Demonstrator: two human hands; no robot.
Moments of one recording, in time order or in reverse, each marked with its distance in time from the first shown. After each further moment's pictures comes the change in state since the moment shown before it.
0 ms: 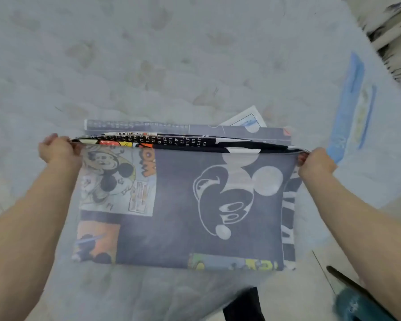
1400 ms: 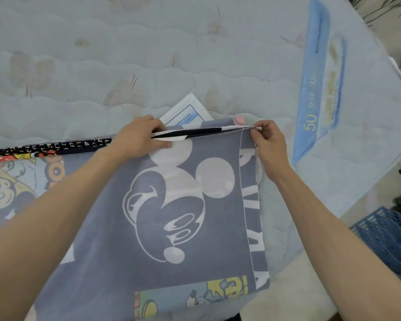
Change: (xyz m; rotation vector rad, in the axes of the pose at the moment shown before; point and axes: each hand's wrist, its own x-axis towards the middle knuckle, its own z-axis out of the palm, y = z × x) left_hand -0.129 -0.221 0.282 1.597 -1.241 0.943; right_hand 0.130 0.040 0.028 -0.016 -0.323 -0.464
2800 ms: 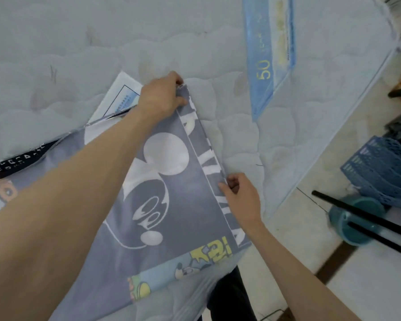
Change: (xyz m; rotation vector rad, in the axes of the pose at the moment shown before) left_hand 0.094 0.176 0.054 0.110 -0.014 0.052; right_hand -0.177 0.105 -0.037 -0.335 0.032 0.353
